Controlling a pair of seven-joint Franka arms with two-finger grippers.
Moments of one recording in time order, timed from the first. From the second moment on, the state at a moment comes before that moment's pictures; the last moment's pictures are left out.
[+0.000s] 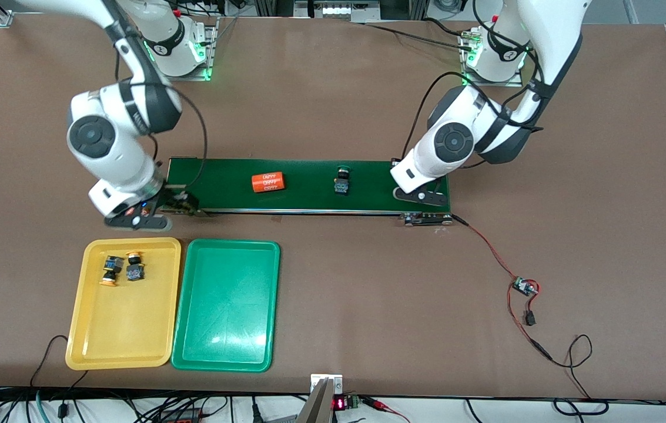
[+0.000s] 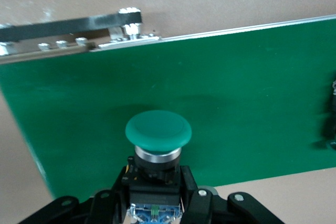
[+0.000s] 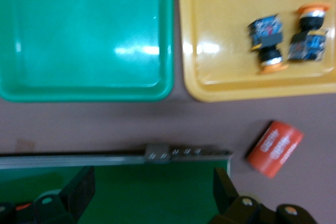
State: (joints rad) left arm -0.09 0.41 -0.48 -1.99 0.00 2.15 -0.44; right arm -0.08 0.24 0.39 -2.02 -0.19 2.25 0.45
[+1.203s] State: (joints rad) left arm -0.04 0.08 -0.09 -1.79 0.03 1.72 -0.10; right arm 0.04 0.20 0.60 -2.13 -0.10 2.39 0.77
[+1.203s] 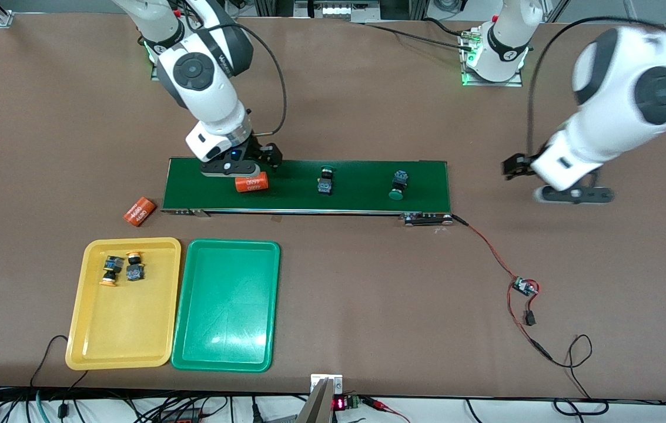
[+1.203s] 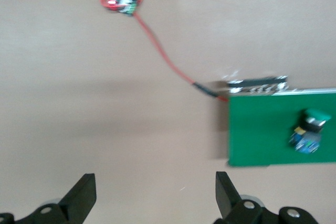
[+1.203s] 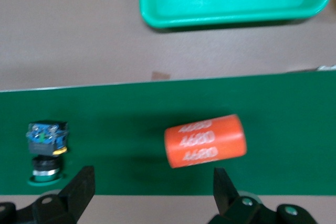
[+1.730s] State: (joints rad) left arm -0.02 0.07 -0.07 -1.49 0.06 1.43 -0.01; right arm 0.08 0.25 0.60 -2.12 -0.10 2.39 0.80
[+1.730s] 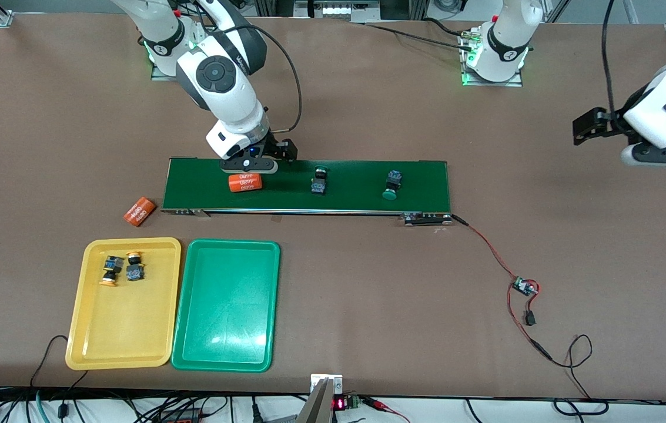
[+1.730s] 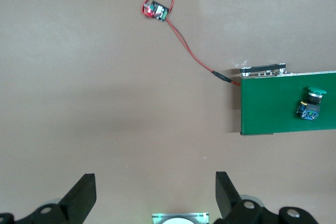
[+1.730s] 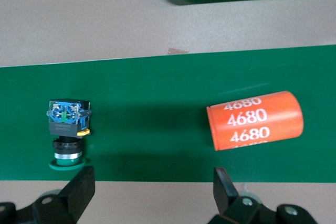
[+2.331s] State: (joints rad) left arm -0.03 0.07 -0.01 -1.49 0.06 1.51 0.02; right arm 0.14 0.28 0.55 -2.10 -0.16 2.39 0.89
